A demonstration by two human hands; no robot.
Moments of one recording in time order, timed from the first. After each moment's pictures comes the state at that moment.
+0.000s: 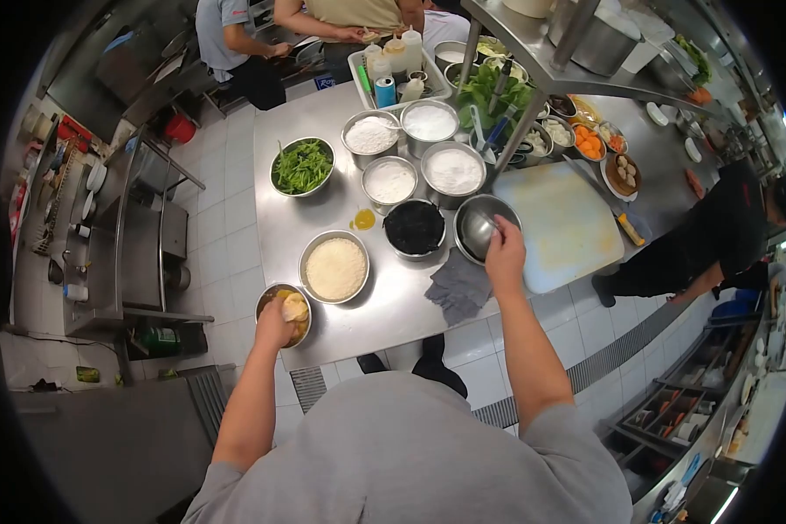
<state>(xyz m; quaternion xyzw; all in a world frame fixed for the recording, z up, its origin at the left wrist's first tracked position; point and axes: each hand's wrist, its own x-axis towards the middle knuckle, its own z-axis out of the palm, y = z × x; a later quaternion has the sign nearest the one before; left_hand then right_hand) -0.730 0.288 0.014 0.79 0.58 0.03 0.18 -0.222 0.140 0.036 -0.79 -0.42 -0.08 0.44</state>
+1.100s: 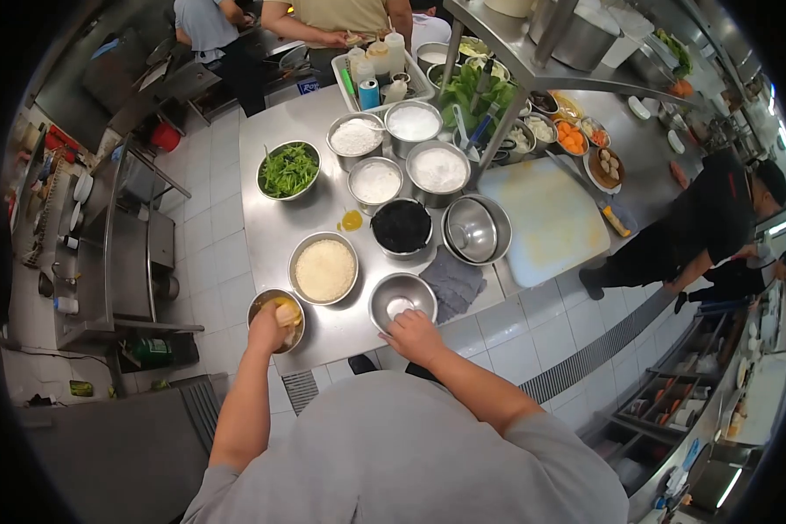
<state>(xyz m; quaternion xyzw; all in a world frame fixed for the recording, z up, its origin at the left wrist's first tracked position) -0.718 0.289 0.030 0.76 0.60 -0.05 0.23 -0.400 0.075 -0.005 -0.62 -0.73 0.03 0.28</state>
